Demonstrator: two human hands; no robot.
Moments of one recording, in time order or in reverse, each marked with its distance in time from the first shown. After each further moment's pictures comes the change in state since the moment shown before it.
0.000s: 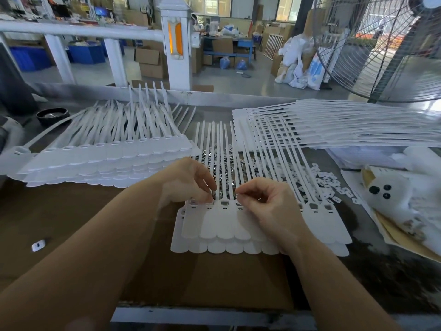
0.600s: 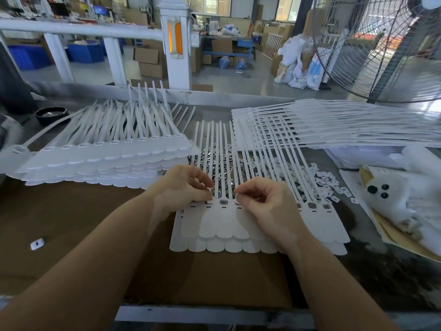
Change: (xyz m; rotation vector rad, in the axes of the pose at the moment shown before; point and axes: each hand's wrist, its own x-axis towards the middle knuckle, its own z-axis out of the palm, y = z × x) left_hand -0.008 -0.011 0.015 -0.247 0.118 -0.048; right_hand -0.001 -0.001 0.000 -0.034 0.004 -0.003
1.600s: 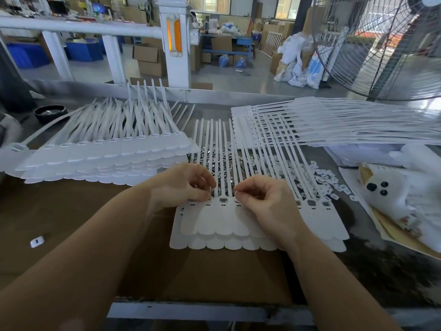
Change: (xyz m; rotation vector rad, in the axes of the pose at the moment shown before) left_hand 0.009 -0.004 -0.009 0.103 -0.181 0.113; right_hand 0.000 0.000 0.001 -0.009 0.004 0.026
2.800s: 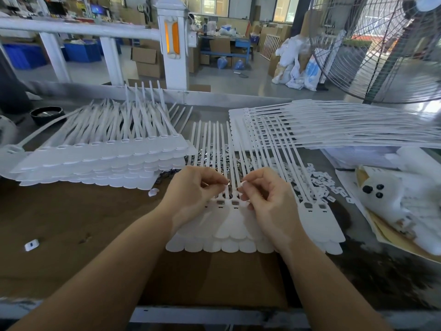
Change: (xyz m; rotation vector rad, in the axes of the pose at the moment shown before) left_hand -0.004 0.014 0.040 -0.077 0.430 0.161; right_hand -0.001 0.002 0.001 0.109 0.119 -0.068
